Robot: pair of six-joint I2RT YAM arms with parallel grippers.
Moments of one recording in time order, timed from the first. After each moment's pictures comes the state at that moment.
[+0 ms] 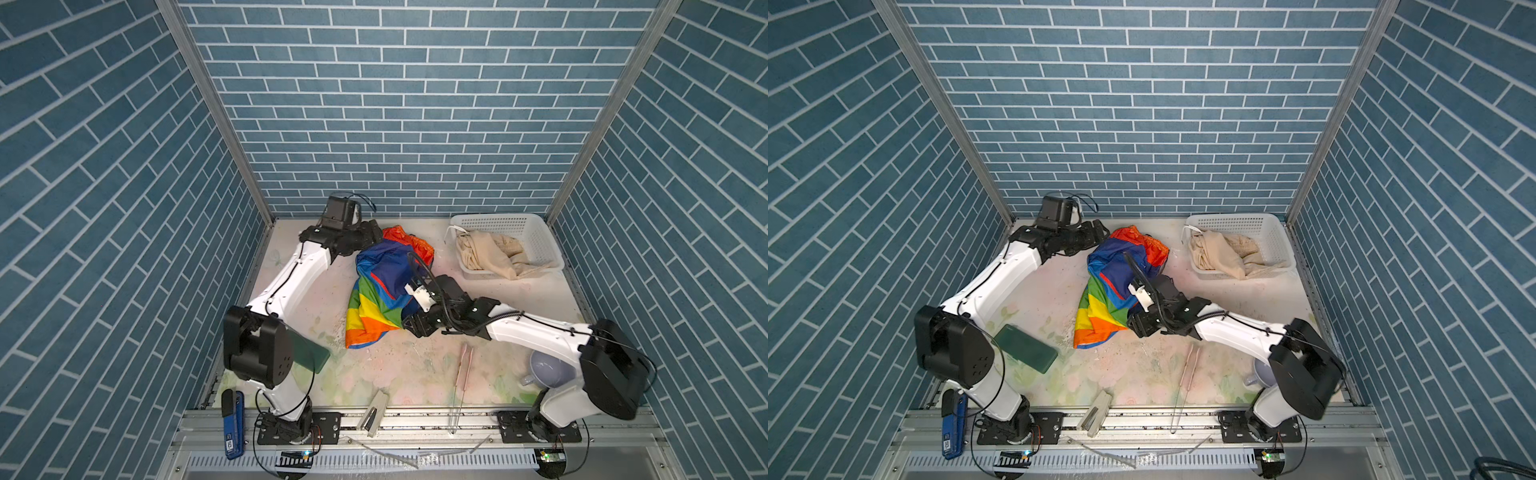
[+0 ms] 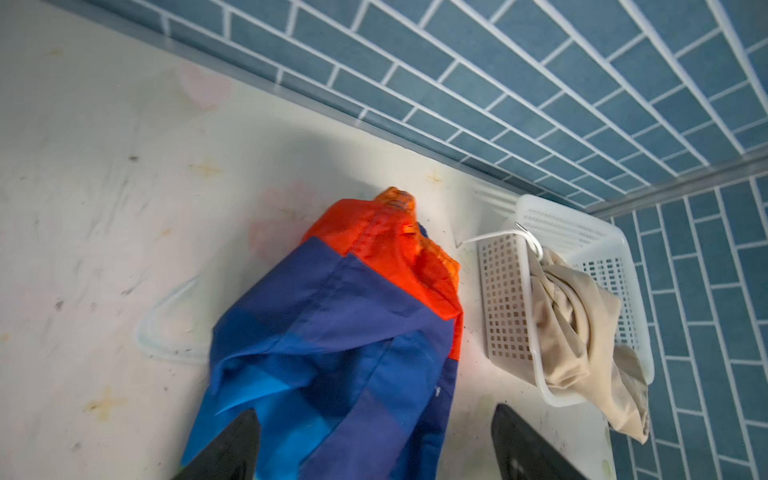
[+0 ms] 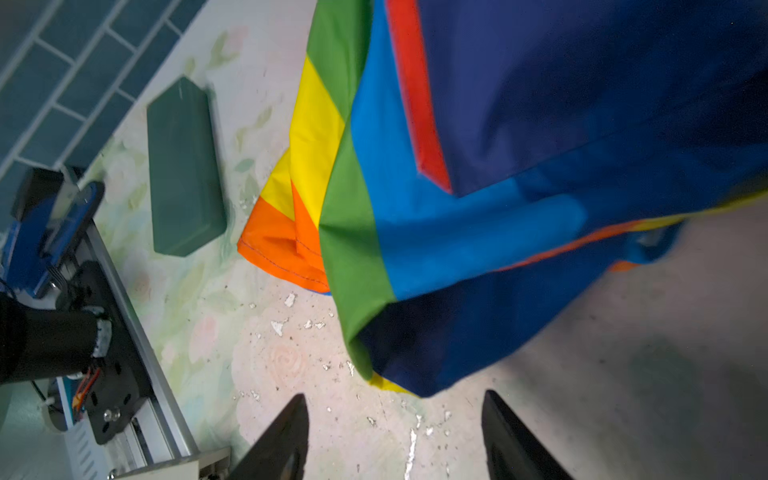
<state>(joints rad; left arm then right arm) -0.36 1.72 1.63 -0.63 0.12 -0.56 0.87 1.44 0.89 -0.20 -0.18 0.30</state>
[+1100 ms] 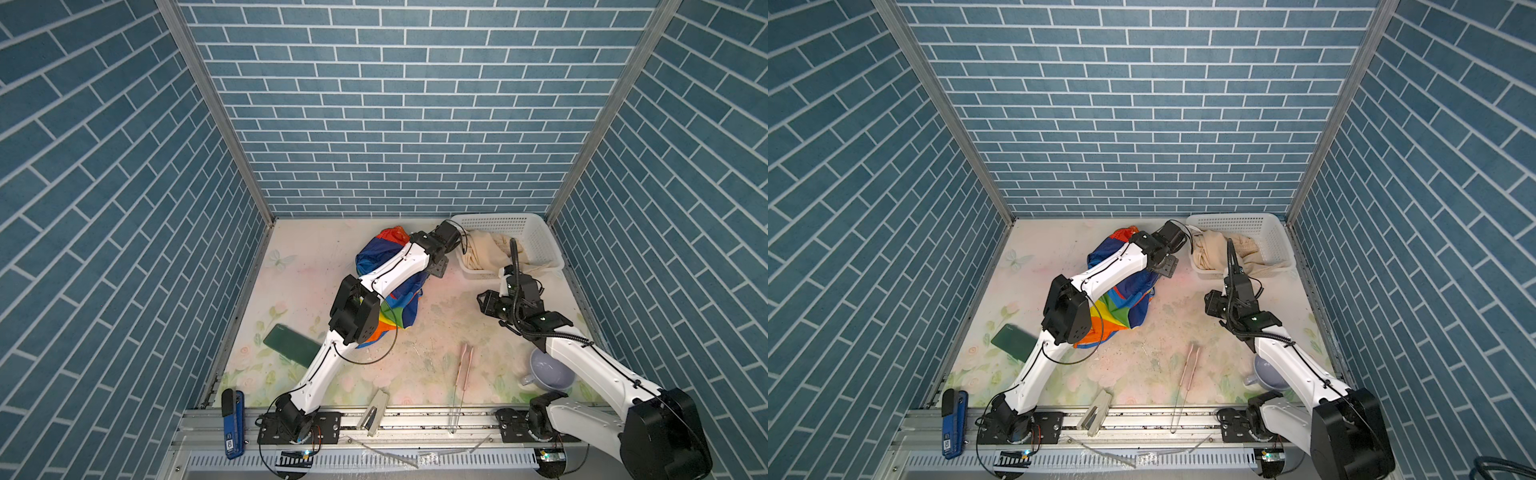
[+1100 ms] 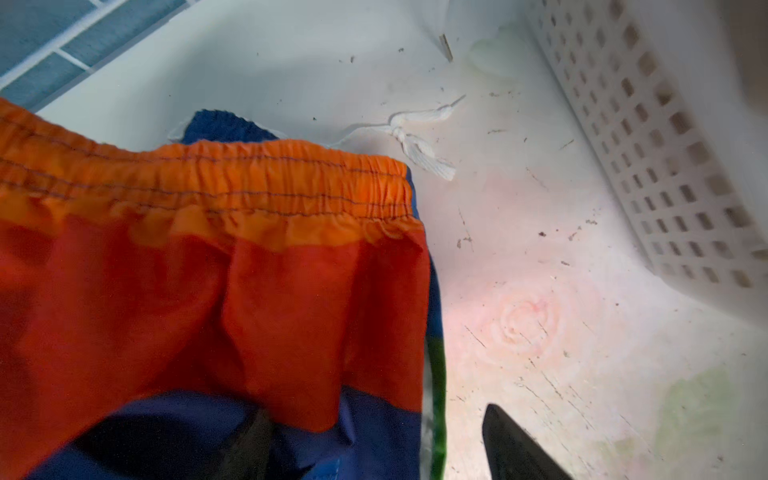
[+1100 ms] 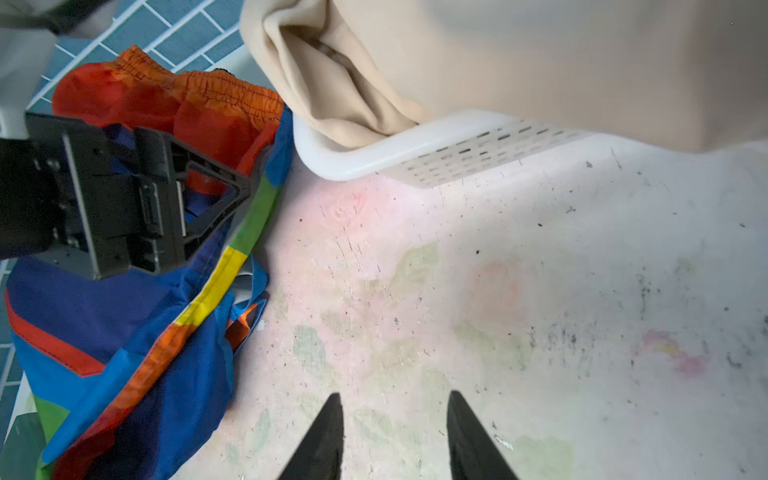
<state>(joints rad) -0.77 2.46 2.33 -1.02 -0.33 -0.29 0.36 1.11 0.61 -0.24 -0.07 0.55</state>
